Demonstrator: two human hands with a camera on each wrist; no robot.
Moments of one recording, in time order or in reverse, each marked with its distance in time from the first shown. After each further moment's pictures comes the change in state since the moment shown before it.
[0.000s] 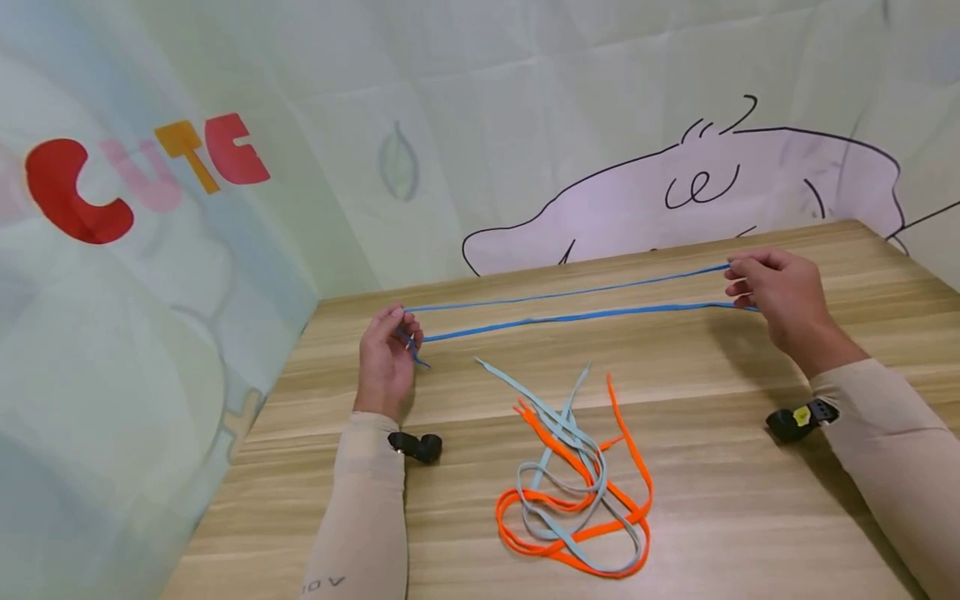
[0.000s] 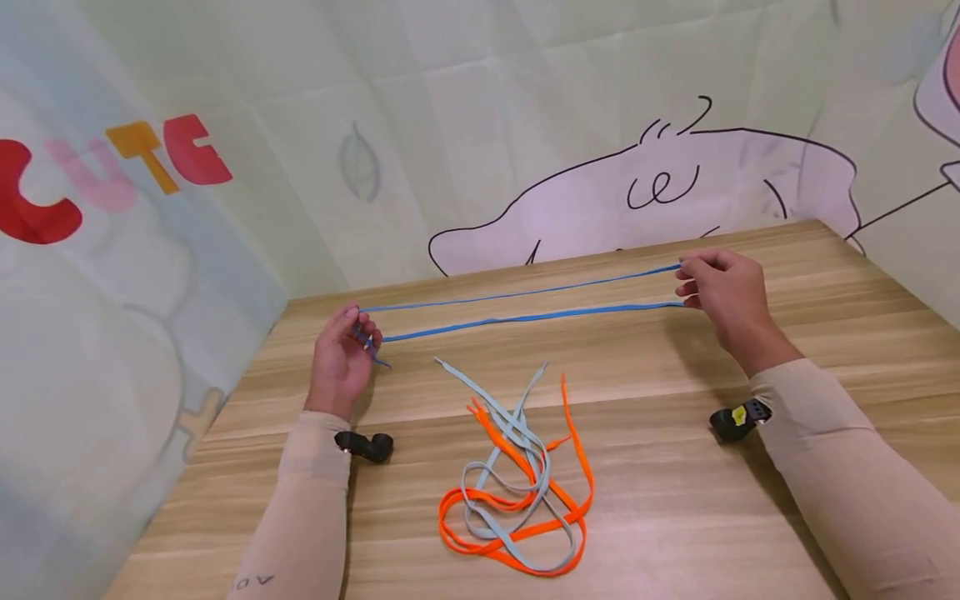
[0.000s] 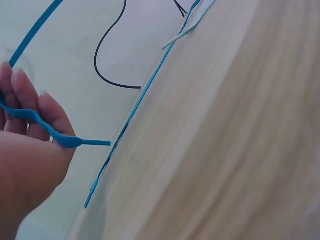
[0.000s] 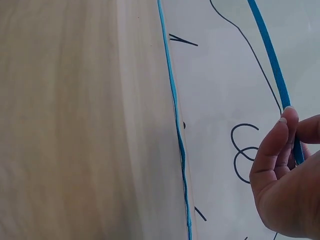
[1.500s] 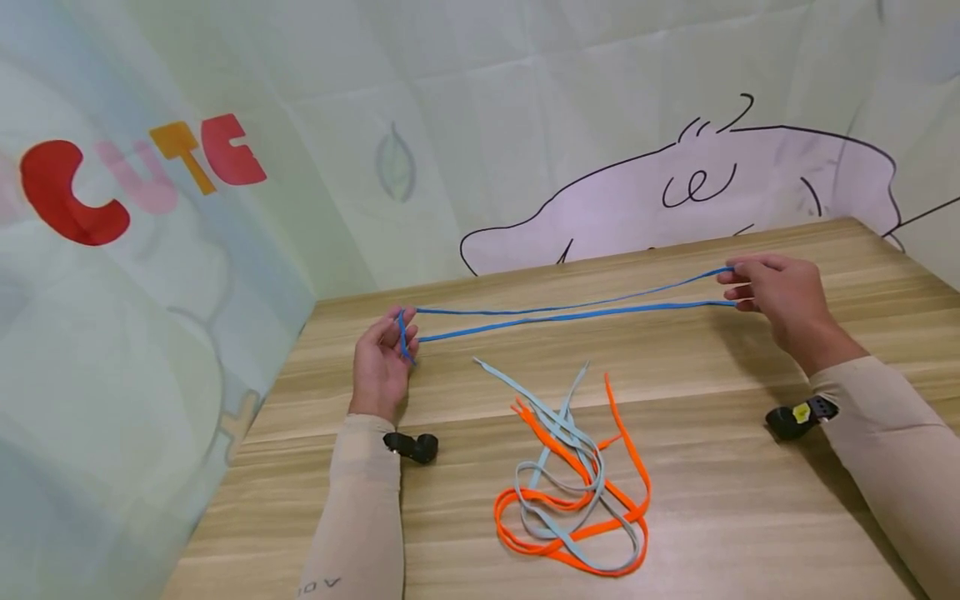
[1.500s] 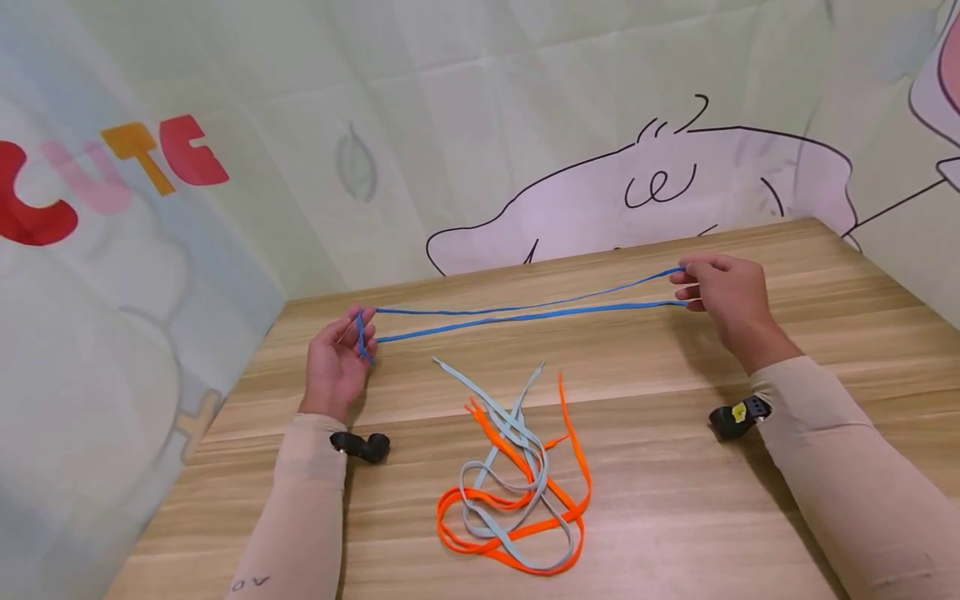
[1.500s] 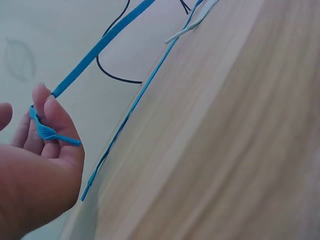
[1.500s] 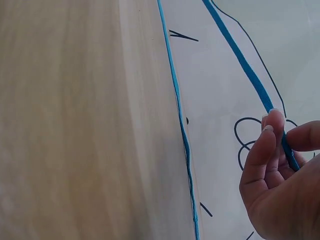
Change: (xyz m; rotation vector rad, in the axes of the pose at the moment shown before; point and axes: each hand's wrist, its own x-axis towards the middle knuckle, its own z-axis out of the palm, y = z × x) left_hand 0.002 0.006 -0.011 0.045 0.093 -0.180; right_hand 0.003 0.004 -0.005 -0.149 -0.046 0.058
